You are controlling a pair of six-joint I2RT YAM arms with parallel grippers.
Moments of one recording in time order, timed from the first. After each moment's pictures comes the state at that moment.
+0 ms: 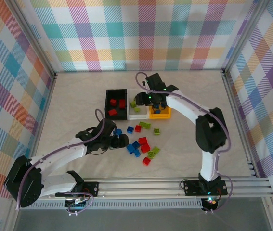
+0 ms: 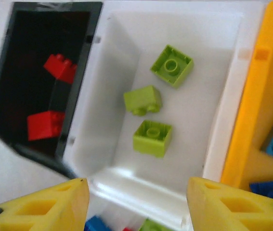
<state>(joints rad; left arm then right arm) -0.70 1.18 0.67 -0.50 0.09 -0.78 0.57 1.89 1.55 -0.55 -0.16 0.40</state>
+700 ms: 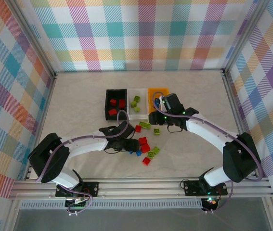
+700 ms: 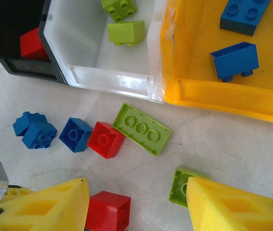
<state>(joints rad) -0.85 1.51 0.80 -0.43 0.05 -0.74 0.58 1.45 1.01 -0.43 -0.16 0.44</state>
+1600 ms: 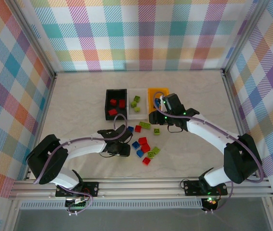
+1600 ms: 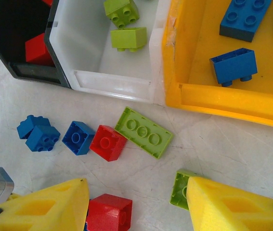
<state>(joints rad) -0.85 1.49 0.75 -0.55 -0.03 -0.70 0.58 1.44 1.00 -0.41 -0.16 0.44</state>
